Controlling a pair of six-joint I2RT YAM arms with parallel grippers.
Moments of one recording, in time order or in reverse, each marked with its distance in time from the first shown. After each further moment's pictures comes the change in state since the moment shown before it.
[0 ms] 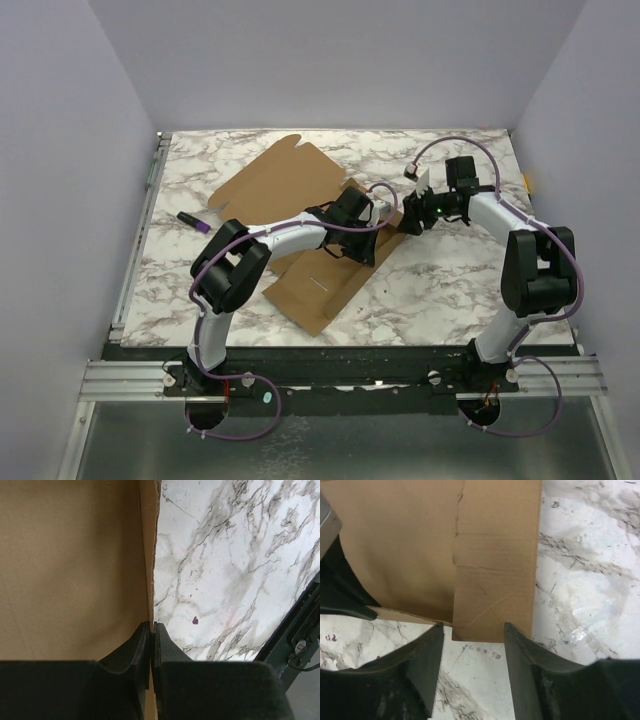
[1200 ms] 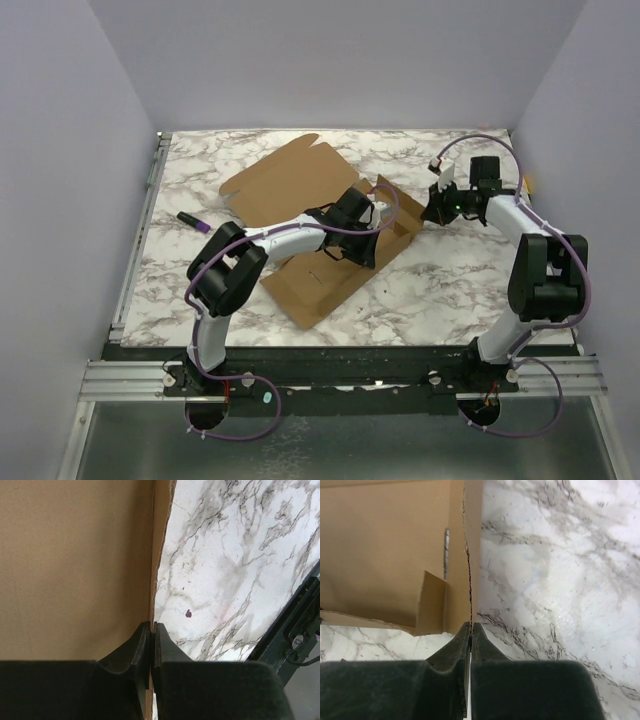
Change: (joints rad) left arm -0.014 -0.034 -0.021 -0.011 -0.011 0.000; right arm -0.132 -0.021 -0.034 0.066 0.043 0.023
